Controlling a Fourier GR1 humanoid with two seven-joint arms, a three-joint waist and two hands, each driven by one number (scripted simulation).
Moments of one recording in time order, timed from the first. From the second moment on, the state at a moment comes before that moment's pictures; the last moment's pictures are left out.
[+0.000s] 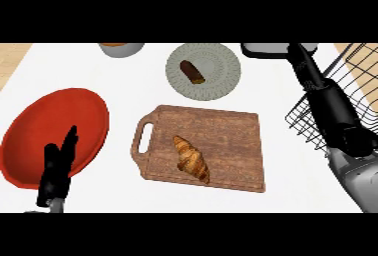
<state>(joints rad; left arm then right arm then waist) 0.03 0.35 -0.15 -1.38 0.11 0.35 0.17 -0.41 -0.52 0.32 -1.68 -0.12 -0.26 0.06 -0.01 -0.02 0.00</state>
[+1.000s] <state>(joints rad) -0.17 0.42 -0.21 -1.55 0.16 0.04 -0.03 -0.46 -0.14 0.82 -1.54 0.18 -0.19 -0.09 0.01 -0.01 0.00</state>
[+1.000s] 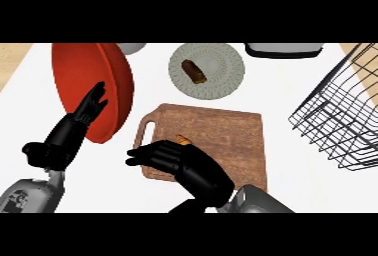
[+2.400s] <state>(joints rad) -0.17 0.37 -0.15 -1.54 0.12 -0.02 -0.03 -0.77 -0.48 0.44 -1.94 -0.02 0.67 0.72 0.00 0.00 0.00</state>
